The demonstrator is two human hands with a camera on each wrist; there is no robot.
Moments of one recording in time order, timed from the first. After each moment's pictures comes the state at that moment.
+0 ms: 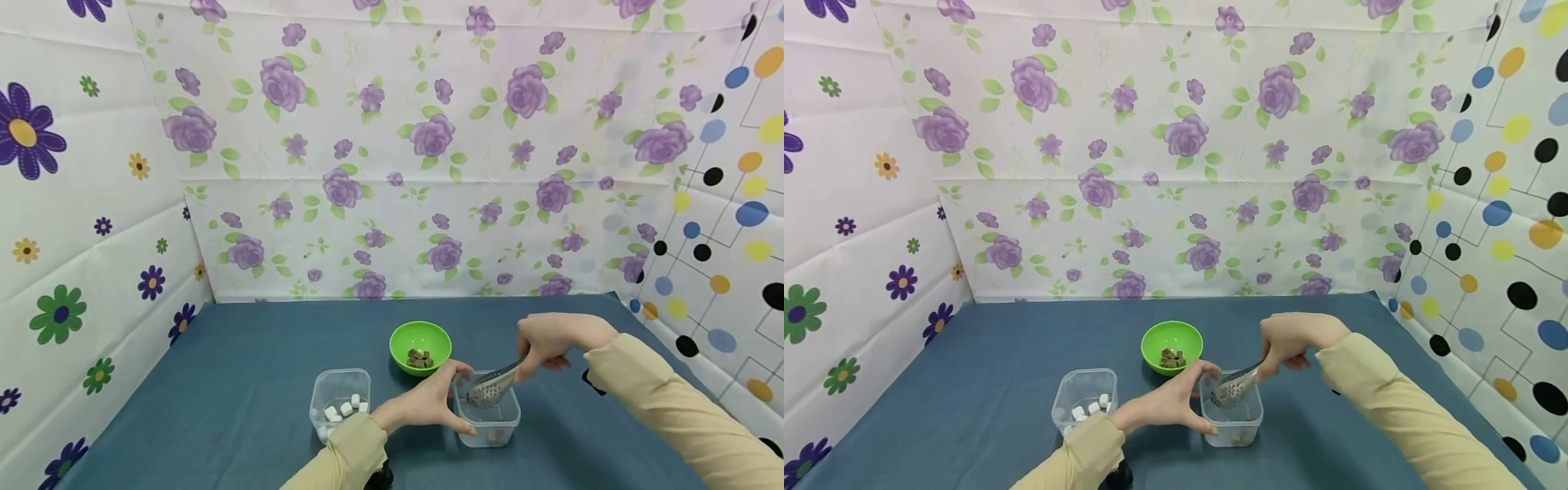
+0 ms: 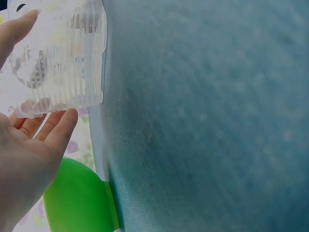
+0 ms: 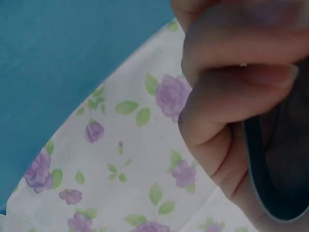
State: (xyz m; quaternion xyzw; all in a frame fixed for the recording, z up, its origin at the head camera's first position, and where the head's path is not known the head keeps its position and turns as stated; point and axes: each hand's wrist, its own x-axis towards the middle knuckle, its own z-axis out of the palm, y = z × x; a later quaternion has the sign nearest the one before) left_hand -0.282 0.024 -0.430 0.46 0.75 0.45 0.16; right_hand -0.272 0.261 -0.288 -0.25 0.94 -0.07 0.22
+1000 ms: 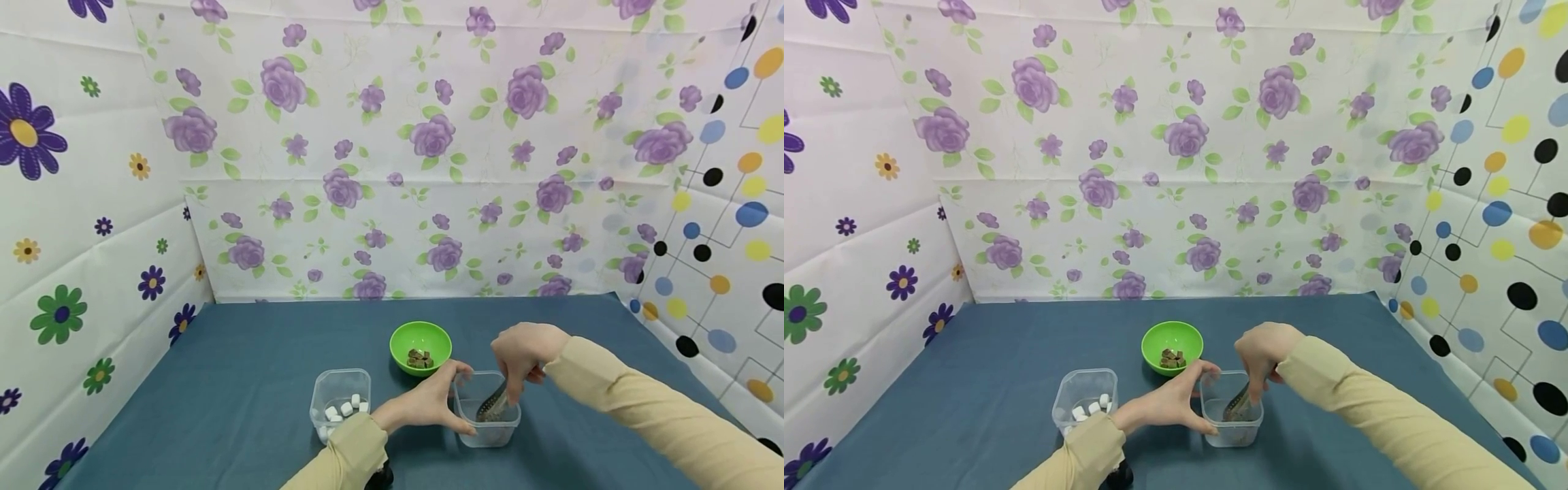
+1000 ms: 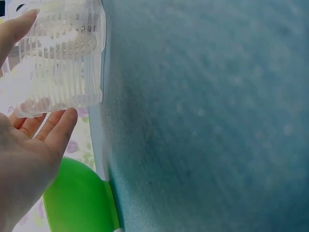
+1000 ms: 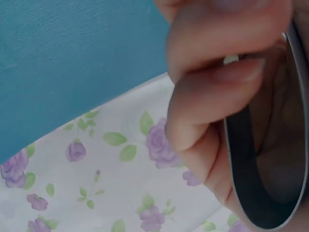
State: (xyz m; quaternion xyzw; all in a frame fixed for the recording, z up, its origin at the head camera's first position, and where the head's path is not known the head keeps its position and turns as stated) left_hand -0.281 0.024 -0.429 0.45 0.75 0.46 0.17; right_hand -0.262 0.216 -0.301 -0.24 0.94 0.06 0.22
